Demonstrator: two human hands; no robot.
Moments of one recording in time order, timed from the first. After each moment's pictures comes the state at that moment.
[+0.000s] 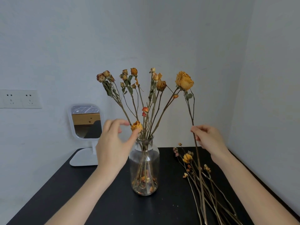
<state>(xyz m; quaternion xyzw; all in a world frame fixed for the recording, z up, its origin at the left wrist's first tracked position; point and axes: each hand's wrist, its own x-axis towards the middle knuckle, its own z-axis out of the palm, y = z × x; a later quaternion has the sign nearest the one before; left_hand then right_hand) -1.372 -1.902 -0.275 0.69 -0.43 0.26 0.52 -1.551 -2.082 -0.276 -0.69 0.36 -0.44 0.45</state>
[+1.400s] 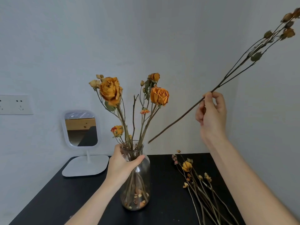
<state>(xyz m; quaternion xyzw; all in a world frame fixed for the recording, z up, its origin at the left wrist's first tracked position) -1.330 -1.954 -0.341 0.70 -0.40 -0.05 0.59 -1.526 -2.067 -0.202 -0.49 0.13 -0.67 0.54</state>
